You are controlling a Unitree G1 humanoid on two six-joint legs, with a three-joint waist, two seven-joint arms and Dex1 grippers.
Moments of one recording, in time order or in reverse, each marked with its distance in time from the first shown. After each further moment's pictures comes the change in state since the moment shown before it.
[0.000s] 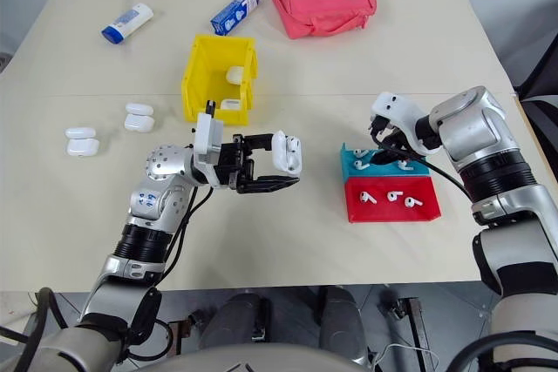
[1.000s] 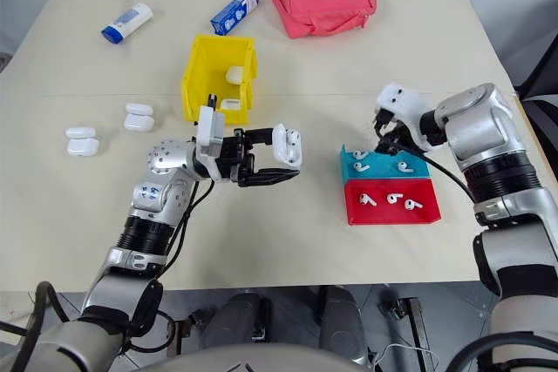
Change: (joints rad) left arm -0.067 -0.005 0.001 0.099 0.000 -0.029 -0.020; right arm 0.061 -0.009 -0.185 -0.162 0.044 0.007 -0.049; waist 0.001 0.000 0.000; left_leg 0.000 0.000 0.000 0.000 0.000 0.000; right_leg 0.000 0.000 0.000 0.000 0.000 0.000
